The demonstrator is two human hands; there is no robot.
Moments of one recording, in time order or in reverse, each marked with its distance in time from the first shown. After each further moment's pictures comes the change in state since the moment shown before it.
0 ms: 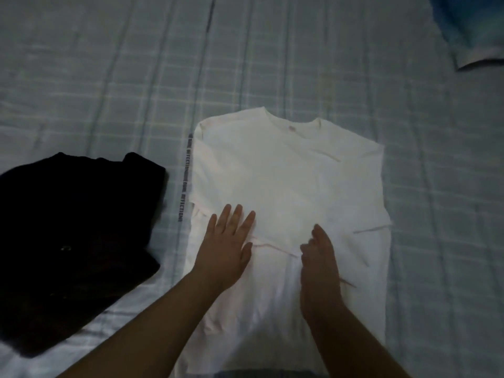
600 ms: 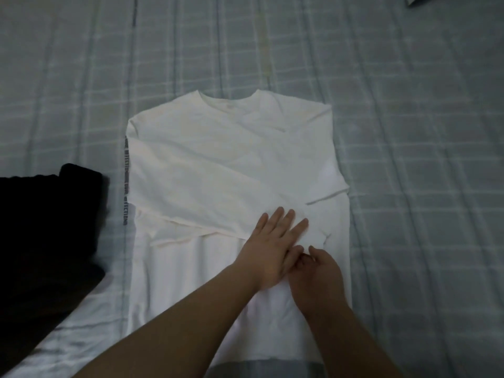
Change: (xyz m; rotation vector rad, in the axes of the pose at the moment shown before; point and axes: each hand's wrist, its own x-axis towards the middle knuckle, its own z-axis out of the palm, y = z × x) left_hand 0.047 0.171 0.061 -0.057 -0.128 0.395; right_hand 0.043 0.084 -0.110 0.626 -0.083 0.411
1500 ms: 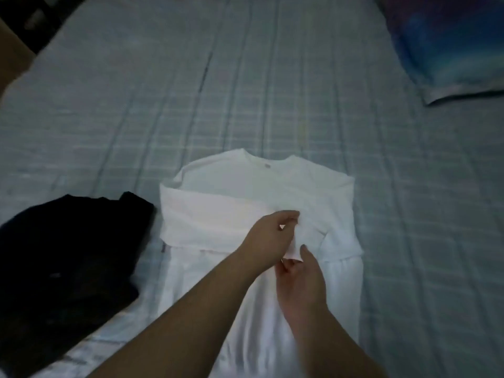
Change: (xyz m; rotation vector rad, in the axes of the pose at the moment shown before) left_hand 0.010 -0.010 -0.175 -0.803 0.330 -0.461; right_hand -0.035 -0.053 0.121 0.433 -0.289 -0.058
